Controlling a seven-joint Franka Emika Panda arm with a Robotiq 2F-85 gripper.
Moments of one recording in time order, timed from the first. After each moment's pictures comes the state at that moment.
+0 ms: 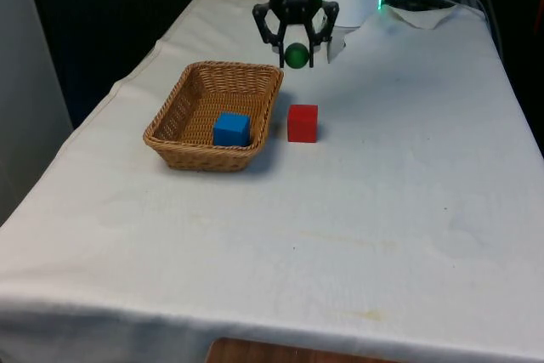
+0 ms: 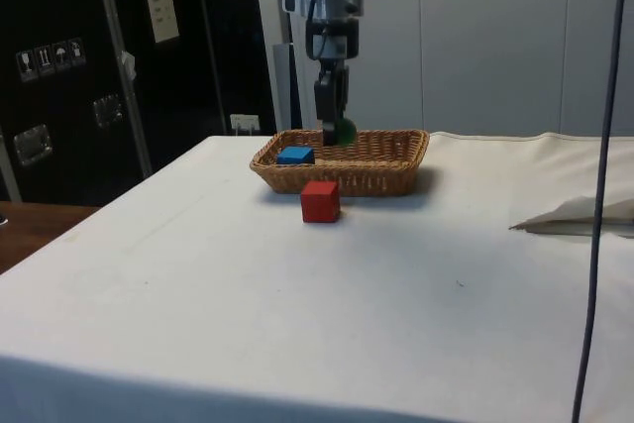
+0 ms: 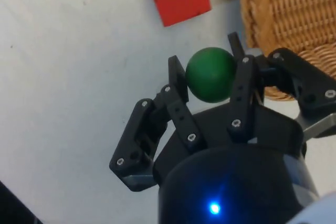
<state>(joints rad) 0.32 0.08 -0.46 -2.43 0.13 2.58 -0.38</state>
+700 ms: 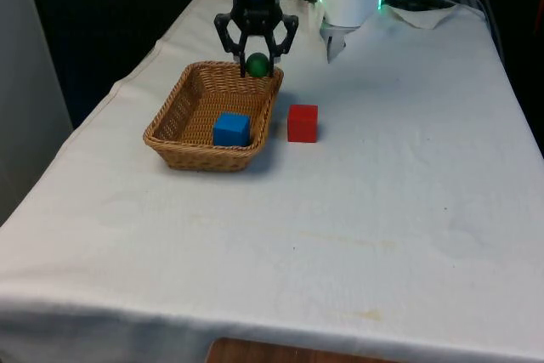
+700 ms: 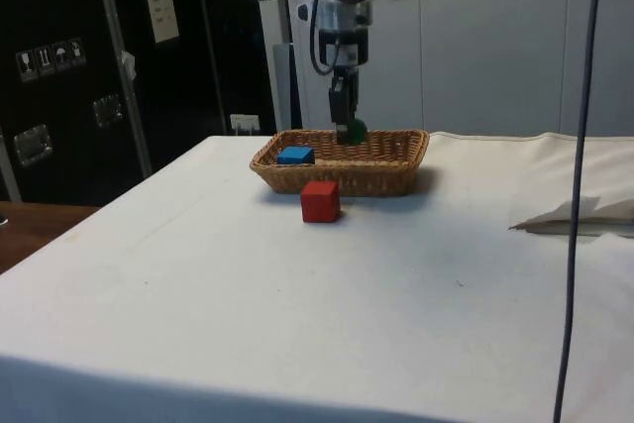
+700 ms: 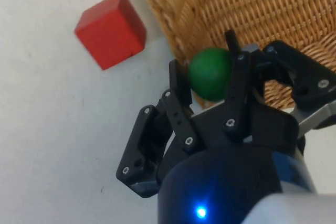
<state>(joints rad) 0.31 0.19 -0.57 -2.38 0.17 2.62 -0.53</state>
